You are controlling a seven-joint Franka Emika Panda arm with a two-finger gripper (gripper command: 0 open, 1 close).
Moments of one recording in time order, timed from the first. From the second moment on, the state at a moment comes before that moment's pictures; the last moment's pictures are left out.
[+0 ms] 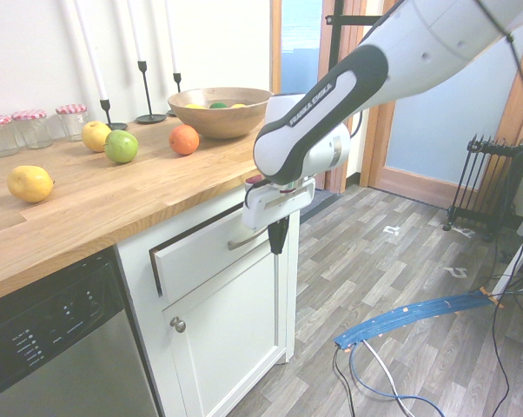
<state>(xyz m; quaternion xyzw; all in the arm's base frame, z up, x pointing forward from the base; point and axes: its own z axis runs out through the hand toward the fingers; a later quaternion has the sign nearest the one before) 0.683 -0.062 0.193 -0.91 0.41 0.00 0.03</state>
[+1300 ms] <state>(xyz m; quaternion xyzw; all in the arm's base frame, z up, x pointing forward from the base) 0.487 -0.032 0.283 -0.93 0.37 0.00 0.01</state>
